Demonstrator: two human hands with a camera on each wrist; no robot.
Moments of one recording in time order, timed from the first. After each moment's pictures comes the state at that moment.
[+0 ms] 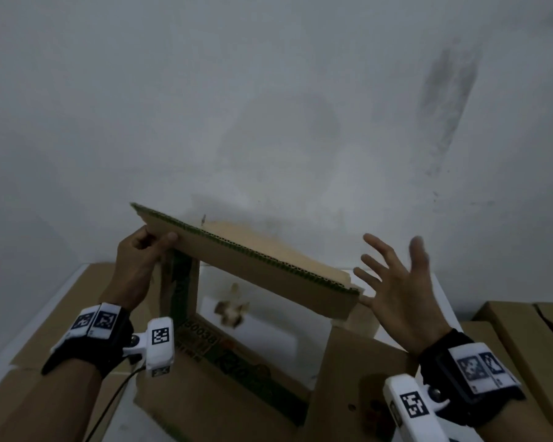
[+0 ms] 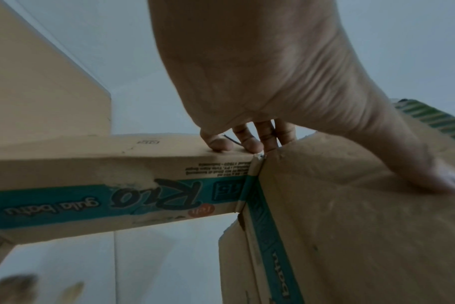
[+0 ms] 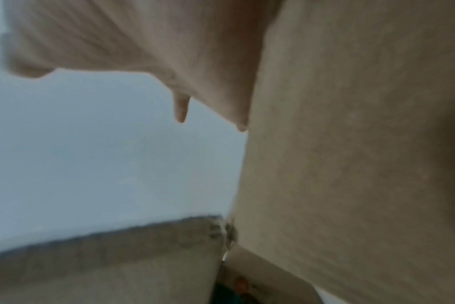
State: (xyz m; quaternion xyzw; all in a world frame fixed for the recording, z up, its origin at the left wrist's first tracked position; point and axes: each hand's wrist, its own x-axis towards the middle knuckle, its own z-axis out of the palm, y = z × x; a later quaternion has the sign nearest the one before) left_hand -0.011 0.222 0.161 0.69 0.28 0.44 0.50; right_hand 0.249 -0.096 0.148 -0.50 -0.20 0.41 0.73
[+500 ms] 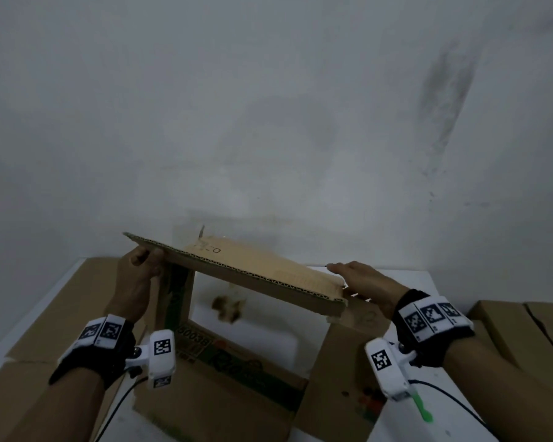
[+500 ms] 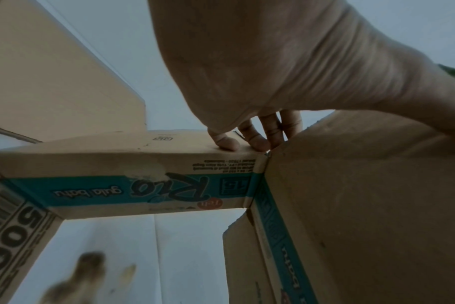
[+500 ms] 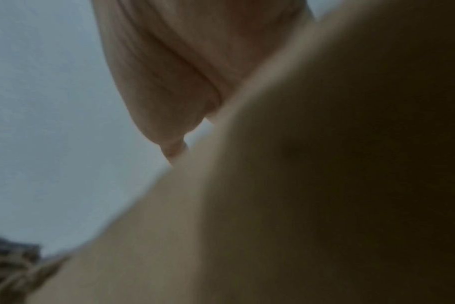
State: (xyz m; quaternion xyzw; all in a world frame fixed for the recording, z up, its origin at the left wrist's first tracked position) left_hand -0.034 0.217 0.126 0.66 0.30 0.46 0.51; right_hand 0.271 -0.048 0.136 -0.81 -0.22 0.41 0.36
